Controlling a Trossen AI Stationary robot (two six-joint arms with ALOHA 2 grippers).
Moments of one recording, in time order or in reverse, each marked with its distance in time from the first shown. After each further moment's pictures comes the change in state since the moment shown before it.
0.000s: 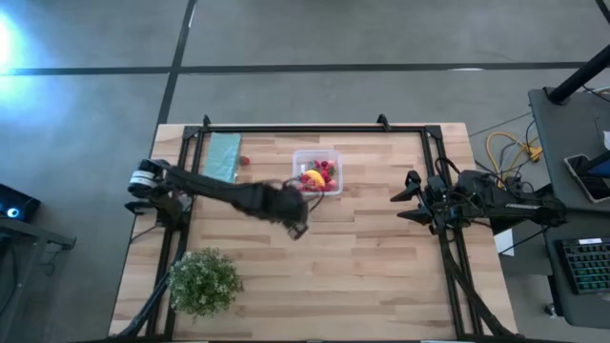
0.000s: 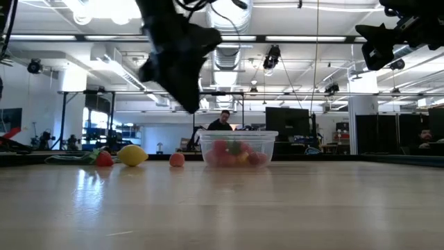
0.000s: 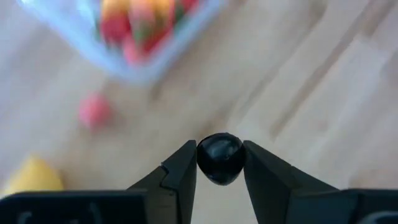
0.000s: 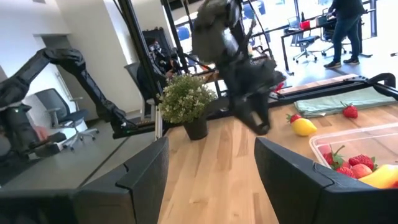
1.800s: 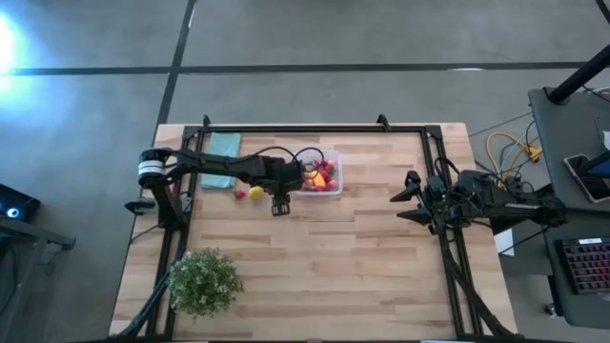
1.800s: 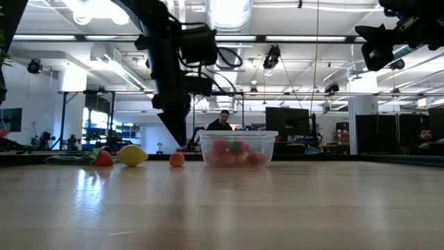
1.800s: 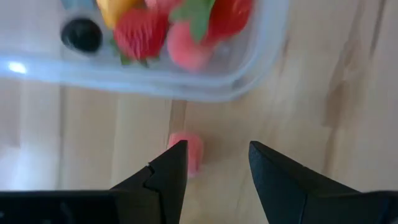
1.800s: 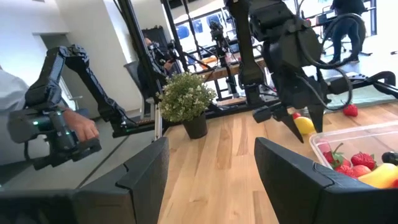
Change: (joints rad) left arm 0.297 0.035 -0.150 0.124 0.175 0.863; right arm 0.000 0.005 0.000 -0.001 0.000 0.000
